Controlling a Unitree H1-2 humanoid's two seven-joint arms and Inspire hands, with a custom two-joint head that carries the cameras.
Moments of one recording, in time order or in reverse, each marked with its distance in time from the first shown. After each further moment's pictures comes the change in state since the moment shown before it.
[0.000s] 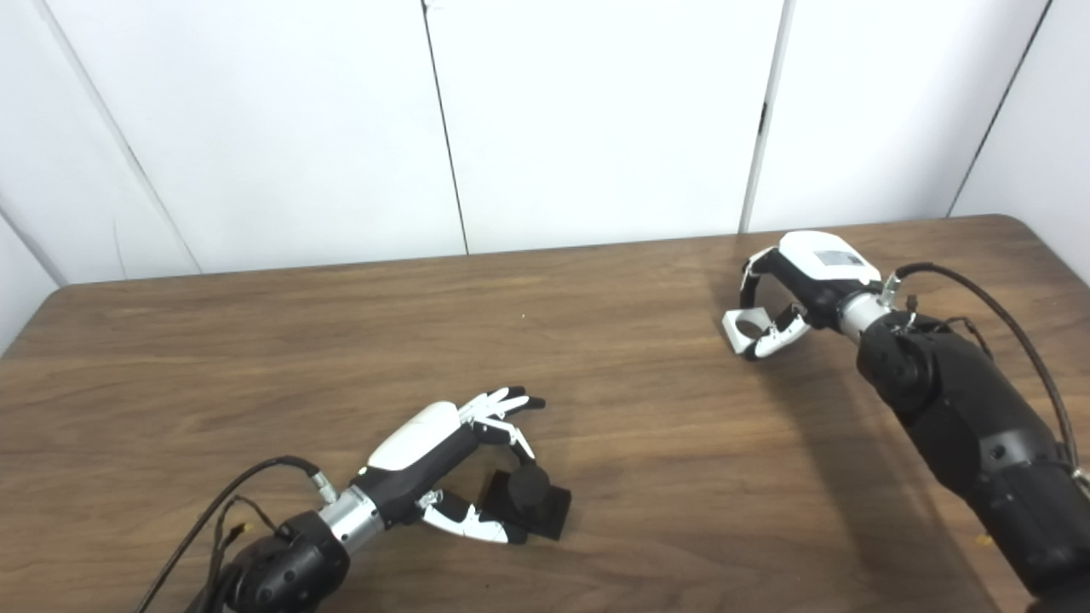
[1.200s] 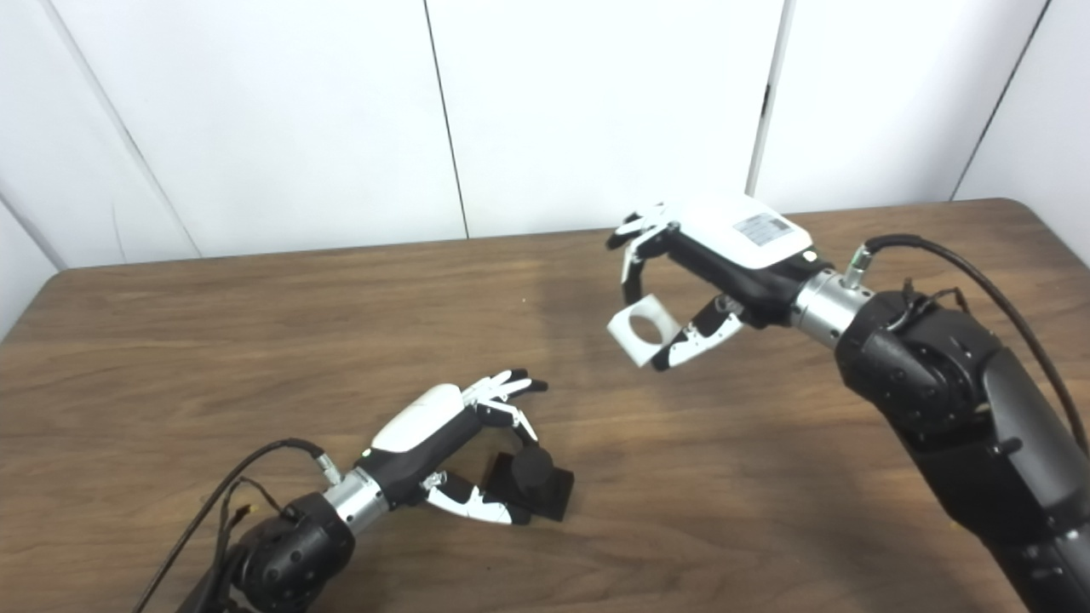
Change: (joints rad) left arm -0.005 -0.009 -0.005 0.004 0.005 0.018 0.003; right arm 0.112 0.007 -0.096 -0.748 0.117 0.044 0.339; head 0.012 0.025
